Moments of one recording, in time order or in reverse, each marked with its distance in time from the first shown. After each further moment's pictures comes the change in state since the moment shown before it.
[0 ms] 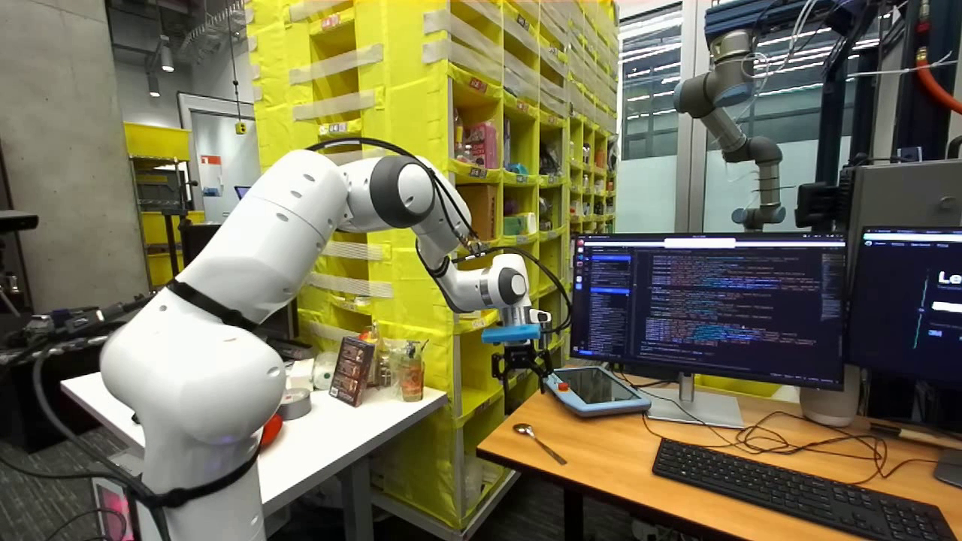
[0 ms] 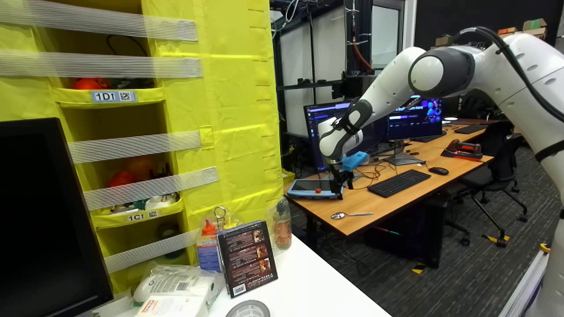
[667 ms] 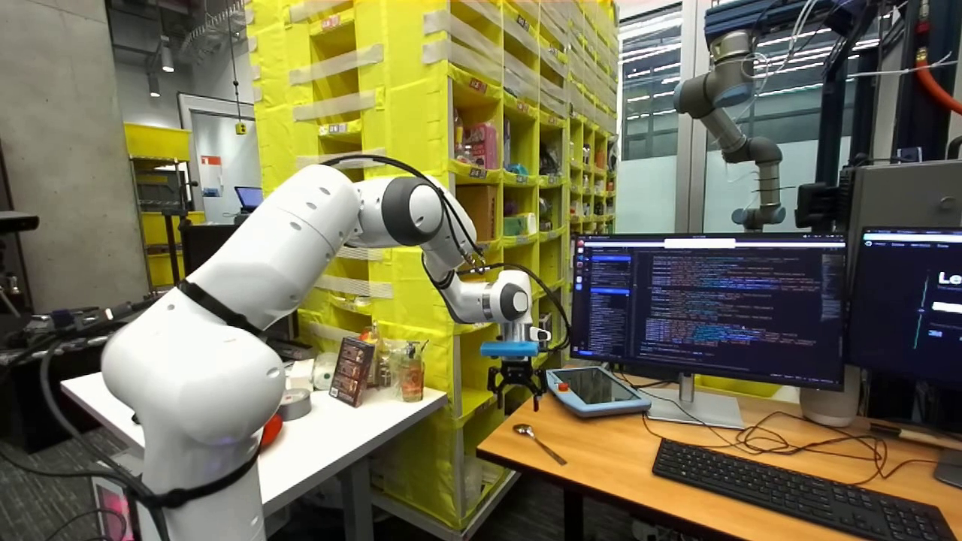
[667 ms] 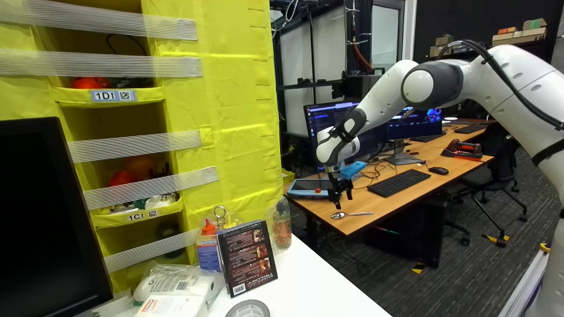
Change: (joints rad) arm -0.009 0.097 0.014 0.070 0.076 -0.043 -0.017
